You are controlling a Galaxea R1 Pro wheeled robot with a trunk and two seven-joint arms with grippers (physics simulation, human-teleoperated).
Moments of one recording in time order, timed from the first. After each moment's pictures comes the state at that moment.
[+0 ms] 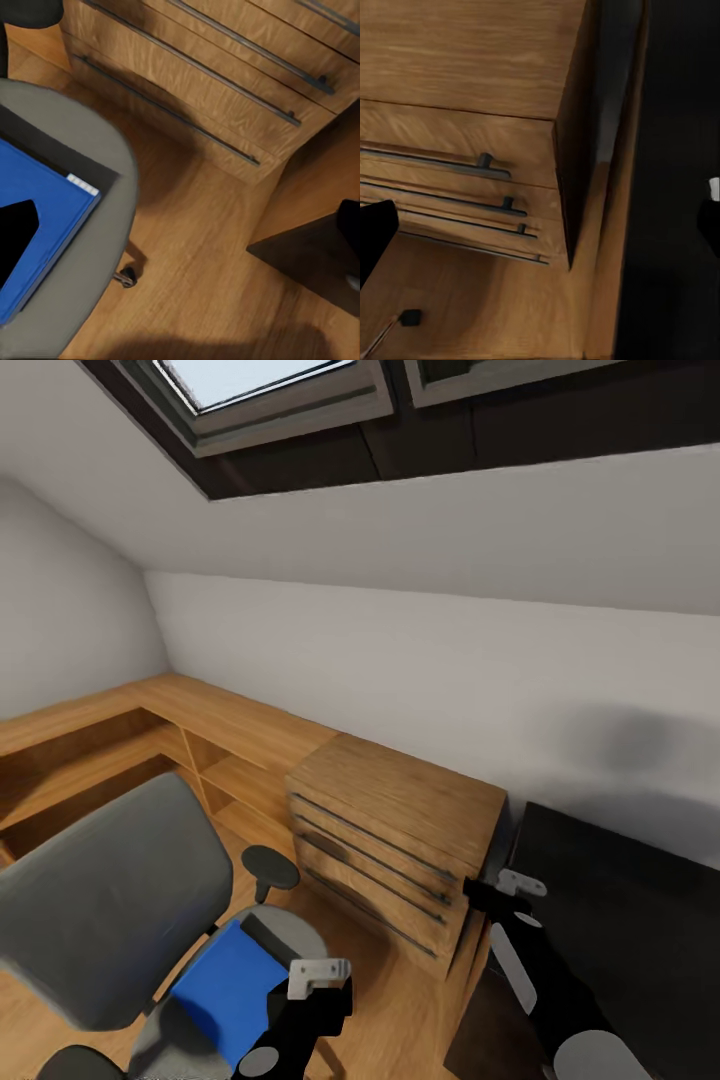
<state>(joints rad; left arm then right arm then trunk) -0.09 0.04 -0.68 -1.54 0.57 0.43 0.68 -0.50 0.00 0.01 -0.87 -0.32 0.23 -0.29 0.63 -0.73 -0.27</state>
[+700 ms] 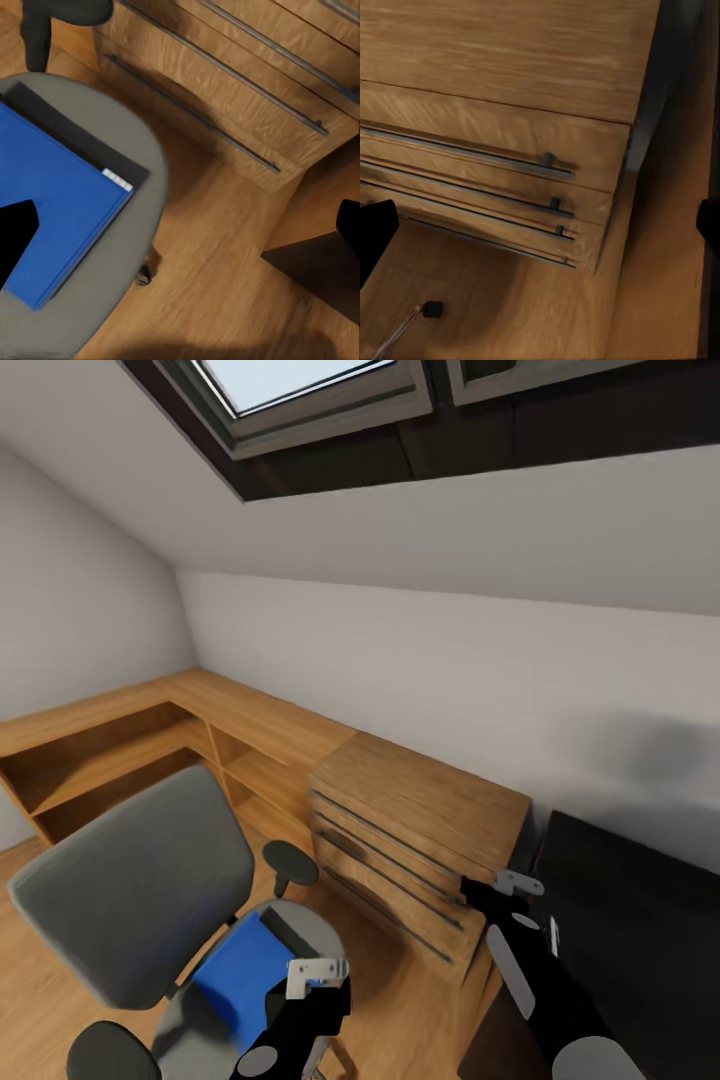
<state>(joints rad) -0.09 0.04 -0.68 -1.54 0.57 0.43 0.68 -0.49 0.01 0.01 -0.91 -0.30 0.23 -0.29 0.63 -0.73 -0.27</state>
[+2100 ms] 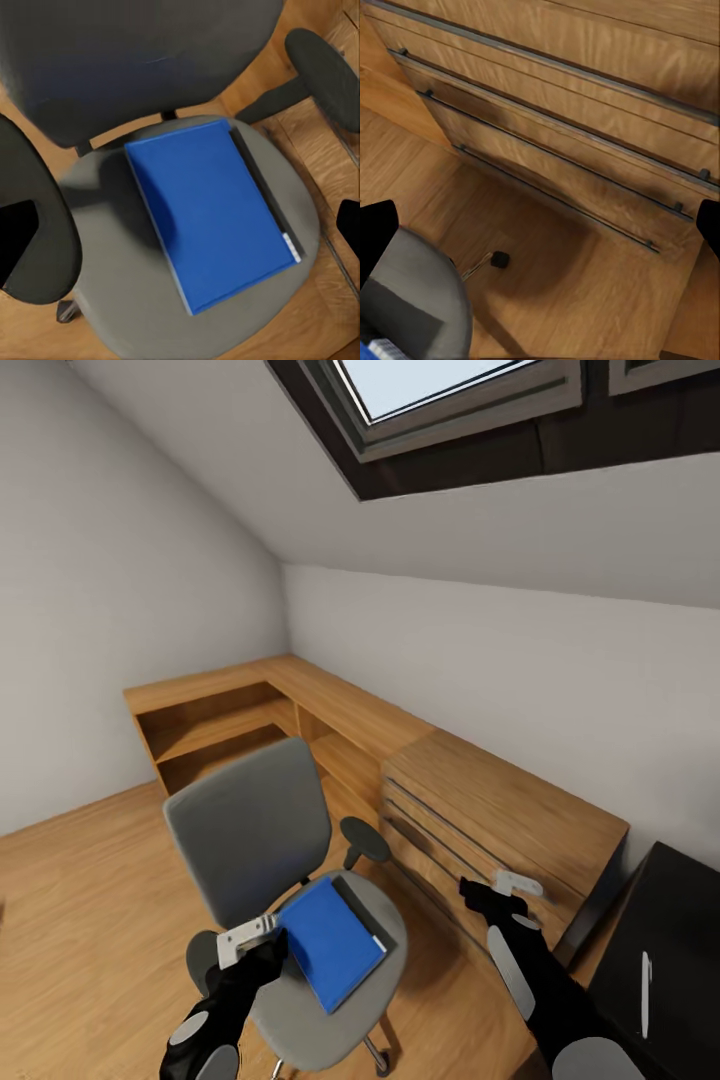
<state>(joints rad) -0.09 0.11 -0.45 -1.55 0.70 0.25 0.68 -0.48 0.01 0.01 -0.91 -0.30 0.24 -0.28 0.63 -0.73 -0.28</state>
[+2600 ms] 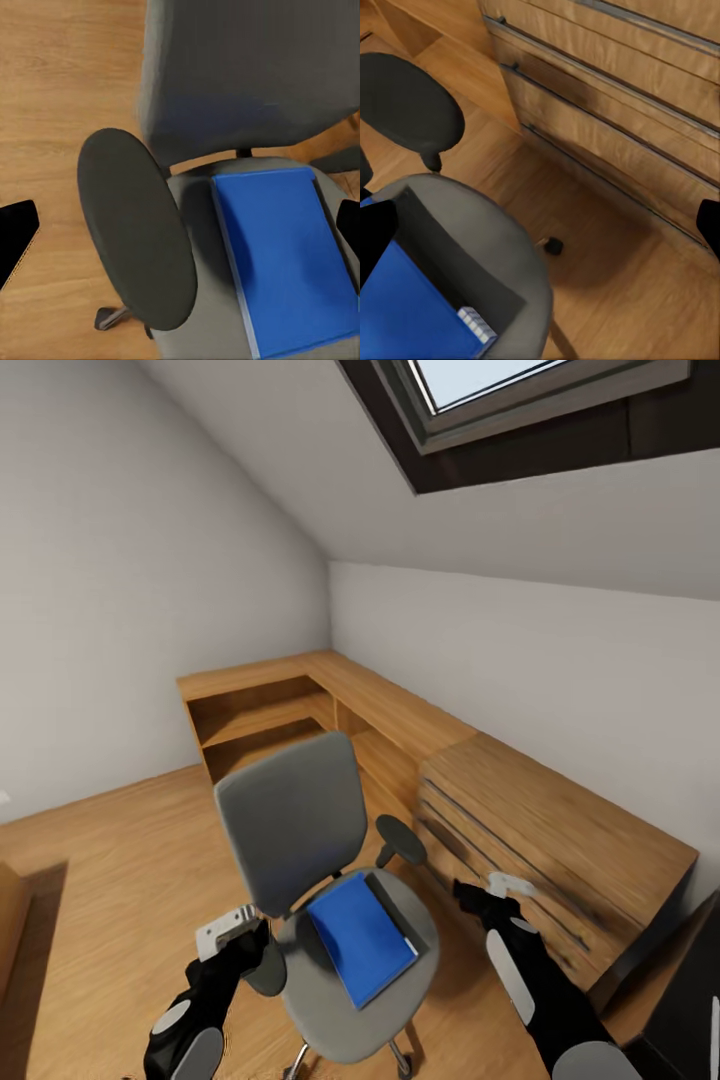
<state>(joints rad) -0.09 0.11 -0.35 -1.56 0.70 0.25 0.68 -0.48 0.01 0.02 -0.90 -0.30 0.24 -0.22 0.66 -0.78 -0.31</state>
